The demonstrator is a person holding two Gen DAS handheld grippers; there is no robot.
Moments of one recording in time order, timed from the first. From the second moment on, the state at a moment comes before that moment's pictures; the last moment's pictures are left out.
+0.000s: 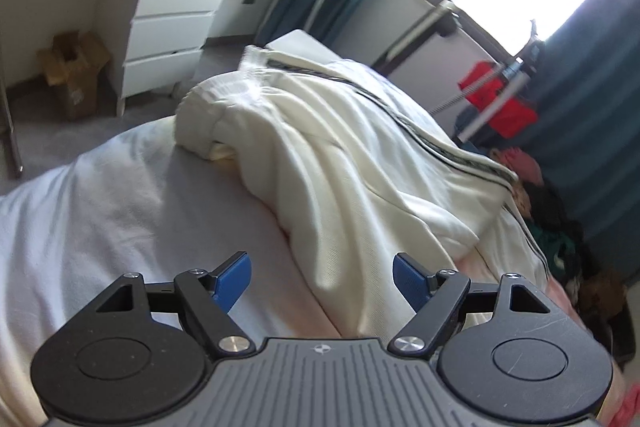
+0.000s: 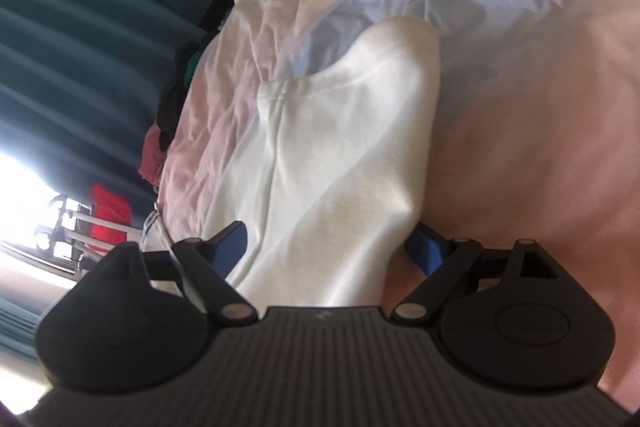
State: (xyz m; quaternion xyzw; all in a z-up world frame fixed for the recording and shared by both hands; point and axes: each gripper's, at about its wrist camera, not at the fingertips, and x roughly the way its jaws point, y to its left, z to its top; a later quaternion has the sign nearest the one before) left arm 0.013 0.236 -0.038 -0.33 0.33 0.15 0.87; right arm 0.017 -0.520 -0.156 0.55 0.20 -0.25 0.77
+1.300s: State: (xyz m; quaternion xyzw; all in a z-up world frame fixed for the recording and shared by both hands) left arm 0.078 0.306 -0.126 -0.54 0.26 0.07 0.80; right arm 0.004 -0.590 -0.169 0.70 0.20 -0.17 0.66
